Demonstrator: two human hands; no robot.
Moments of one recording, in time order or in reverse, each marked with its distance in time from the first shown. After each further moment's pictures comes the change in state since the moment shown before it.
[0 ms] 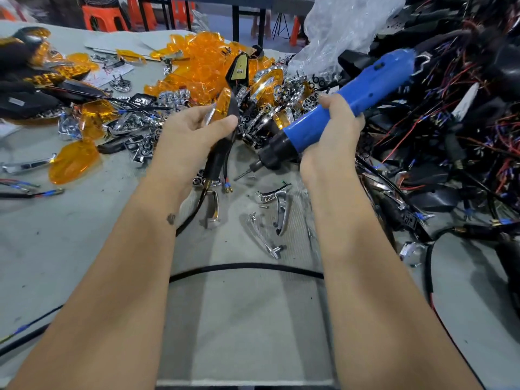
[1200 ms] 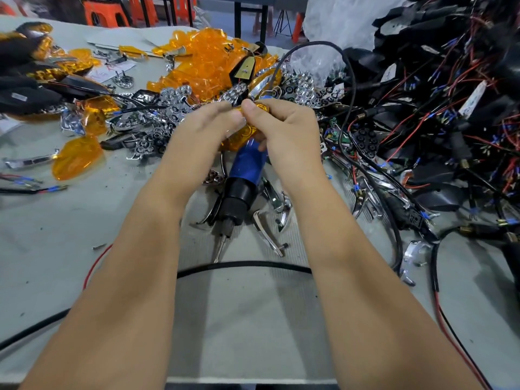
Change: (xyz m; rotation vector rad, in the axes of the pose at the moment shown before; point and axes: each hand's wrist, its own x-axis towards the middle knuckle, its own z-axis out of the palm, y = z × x) left_hand 0.003 0.008 0.003 0.245 -0.060 -0.036; right_hand -0.028 0.021 0.006 -0.715 -0.582 -0.320
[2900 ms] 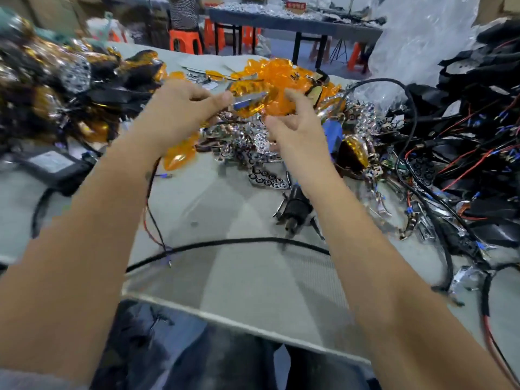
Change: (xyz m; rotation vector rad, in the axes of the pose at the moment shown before) left_hand -0.030 0.021 -0.140 0.403 0.218 0.044; right_hand -0.011 -0.035 0.061 -0.069 -0.195 -0.004
